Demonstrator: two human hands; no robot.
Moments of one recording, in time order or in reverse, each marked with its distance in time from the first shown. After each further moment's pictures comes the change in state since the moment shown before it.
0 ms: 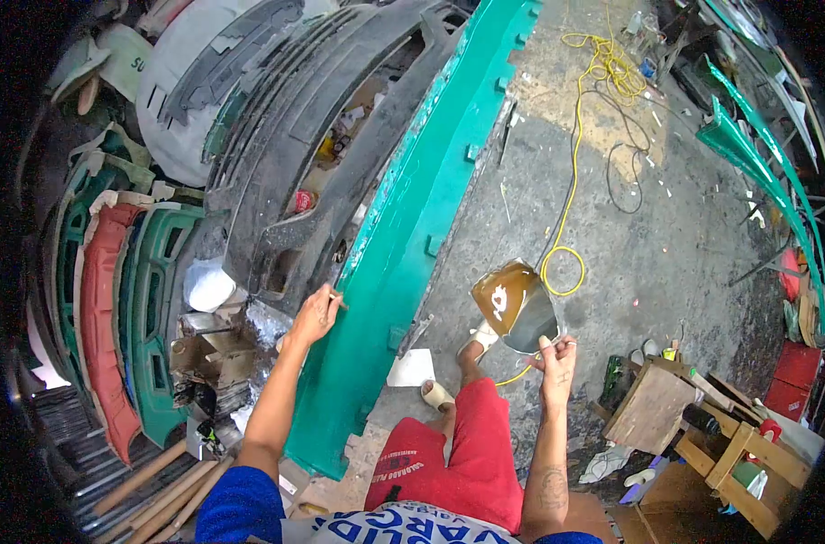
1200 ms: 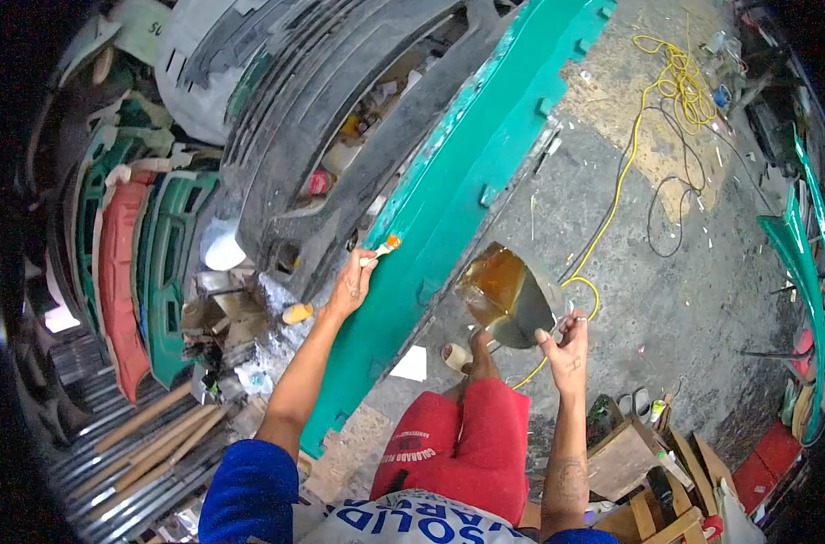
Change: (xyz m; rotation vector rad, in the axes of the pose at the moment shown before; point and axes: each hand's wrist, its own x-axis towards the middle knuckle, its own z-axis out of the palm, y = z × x) left_hand 0.158 0.054 0.053 -0.184 0.120 -0.176; right_hand 0.199 -0.090 0.040 -0.179 -0.320 0.005
